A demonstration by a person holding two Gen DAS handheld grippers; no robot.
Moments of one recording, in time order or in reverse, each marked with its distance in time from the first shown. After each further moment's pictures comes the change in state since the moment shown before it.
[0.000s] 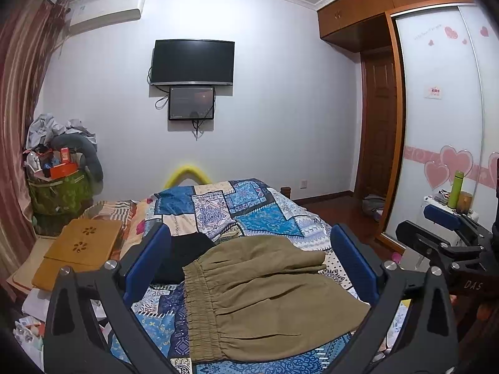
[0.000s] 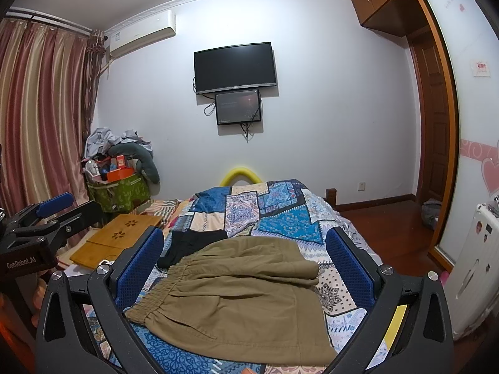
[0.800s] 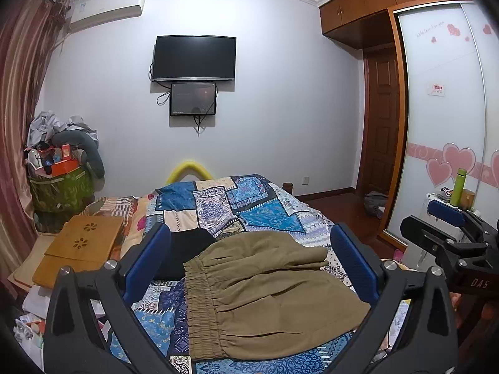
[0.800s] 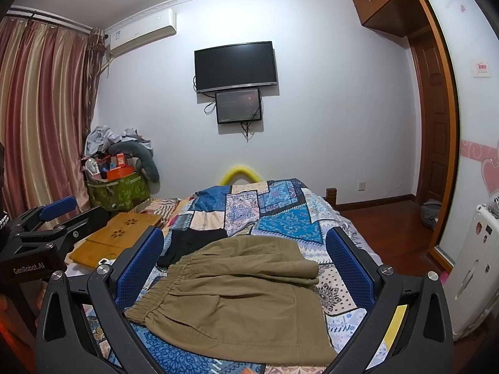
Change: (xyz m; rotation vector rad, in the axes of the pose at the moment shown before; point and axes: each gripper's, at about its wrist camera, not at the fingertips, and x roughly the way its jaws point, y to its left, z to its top) left arm 0.009 -0.001 0.000 -0.001 0.021 0.007; right arm 0.001 -0.001 -0.003 -0.002 0.002 -0.001
